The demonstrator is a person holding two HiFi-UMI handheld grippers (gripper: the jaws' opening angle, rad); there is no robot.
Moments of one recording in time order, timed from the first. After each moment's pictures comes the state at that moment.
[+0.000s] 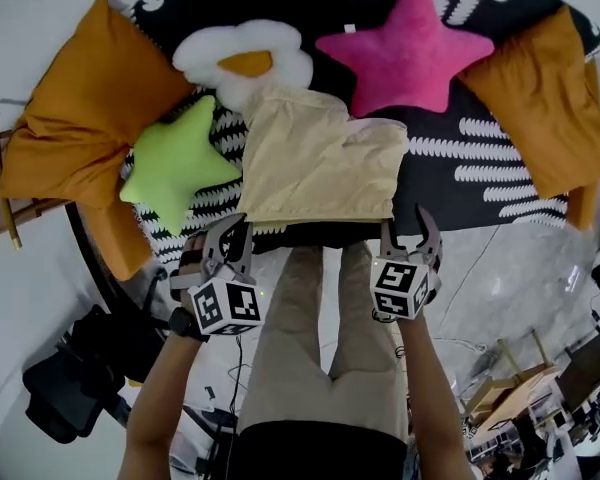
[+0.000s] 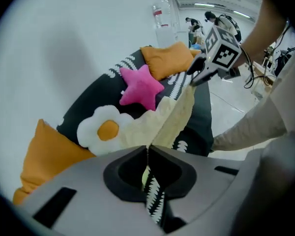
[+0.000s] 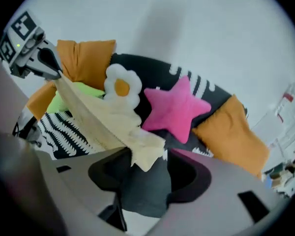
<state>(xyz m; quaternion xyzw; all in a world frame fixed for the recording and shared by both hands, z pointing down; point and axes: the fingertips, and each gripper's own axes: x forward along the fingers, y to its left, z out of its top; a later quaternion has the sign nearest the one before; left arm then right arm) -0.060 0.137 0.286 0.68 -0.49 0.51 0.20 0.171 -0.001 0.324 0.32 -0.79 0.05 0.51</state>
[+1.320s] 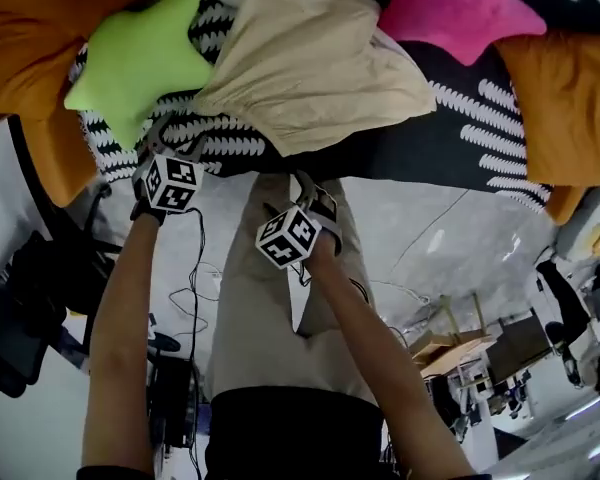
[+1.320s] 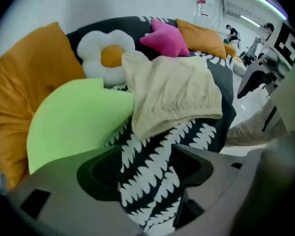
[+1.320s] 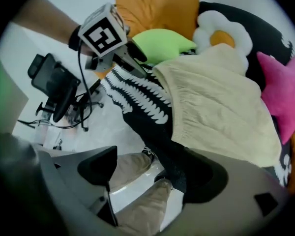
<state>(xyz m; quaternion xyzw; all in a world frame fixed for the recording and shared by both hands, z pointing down) -0.142 0.263 0.523 0.58 -0.57 0.44 0.37 0.086 0.263 0.489 -0.05 -0.75 0.11 0.65</state>
